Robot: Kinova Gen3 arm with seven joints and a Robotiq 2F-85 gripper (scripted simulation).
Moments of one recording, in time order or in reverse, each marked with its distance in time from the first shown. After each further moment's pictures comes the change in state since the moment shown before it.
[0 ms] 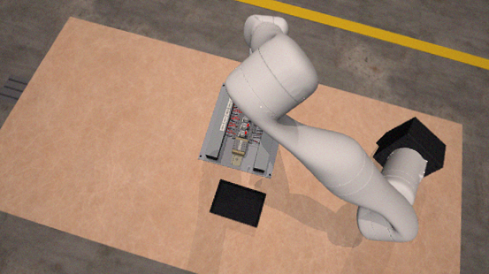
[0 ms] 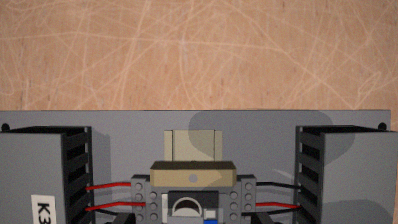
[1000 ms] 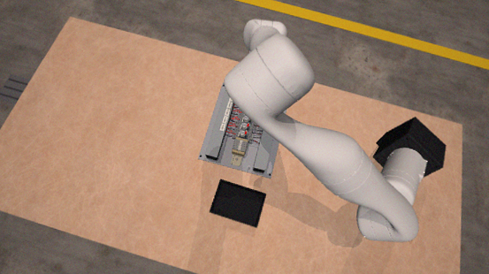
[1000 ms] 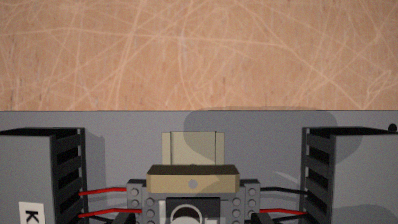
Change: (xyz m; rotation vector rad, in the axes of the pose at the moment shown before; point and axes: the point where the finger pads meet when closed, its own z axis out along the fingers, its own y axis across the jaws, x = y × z) arm 0.000 0.000 0.015 0.000 0.000 0.000
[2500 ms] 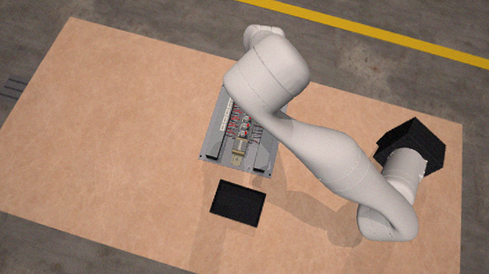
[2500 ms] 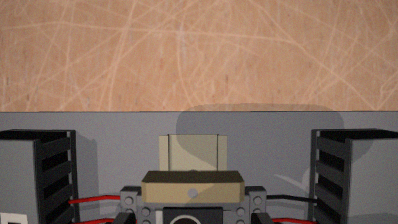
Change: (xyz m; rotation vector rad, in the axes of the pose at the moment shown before) arm 0.000 0.000 0.018 0.000 0.000 0.000
